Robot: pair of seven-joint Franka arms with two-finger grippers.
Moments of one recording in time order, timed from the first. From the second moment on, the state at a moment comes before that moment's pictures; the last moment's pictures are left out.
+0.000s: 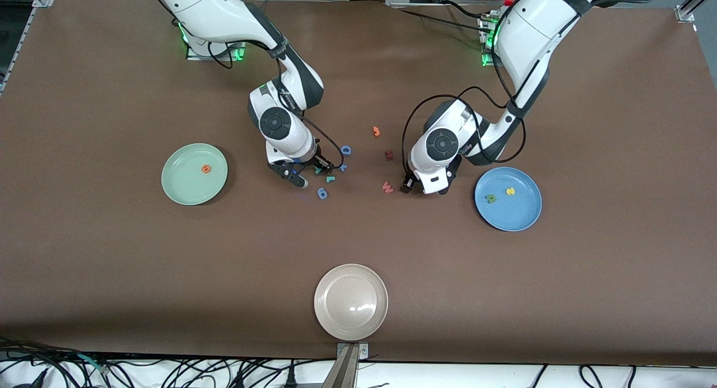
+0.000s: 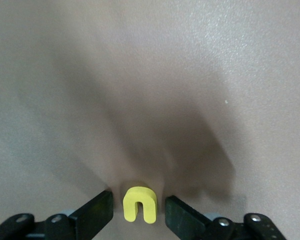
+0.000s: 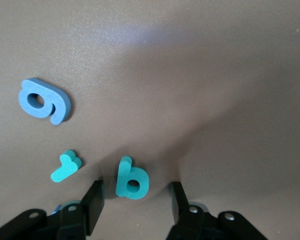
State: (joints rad) left arm -0.24 0.68 -0.37 -1.89 0.08 2.40 -1.76; right arm 0.53 0.60 0.14 -1.95 0.18 2.53 1.08
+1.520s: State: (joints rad) left arm -0.20 0.62 -0.37 -1.82 0.08 2.20 -1.68; right arm 0.53 0.49 0.02 -1.92 0.16 2.27 0.93
